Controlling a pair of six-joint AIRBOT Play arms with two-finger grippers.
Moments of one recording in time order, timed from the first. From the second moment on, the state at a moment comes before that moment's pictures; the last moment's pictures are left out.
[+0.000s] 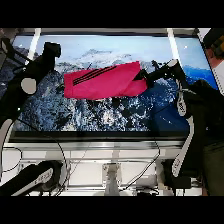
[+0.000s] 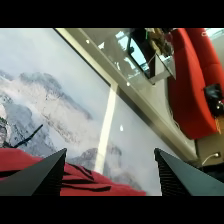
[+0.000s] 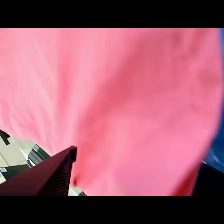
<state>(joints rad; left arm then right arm) -0.14 -1.10 1.04 1.28 -0.18 -2.16 -0.05 -2.29 2.05 -0.76 1.42 1.62</state>
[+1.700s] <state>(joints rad) -0.14 -1.10 1.04 1.27 -0.16 -2.16 -0.80 -1.71 2.05 -1.18 1.73 1.66</state>
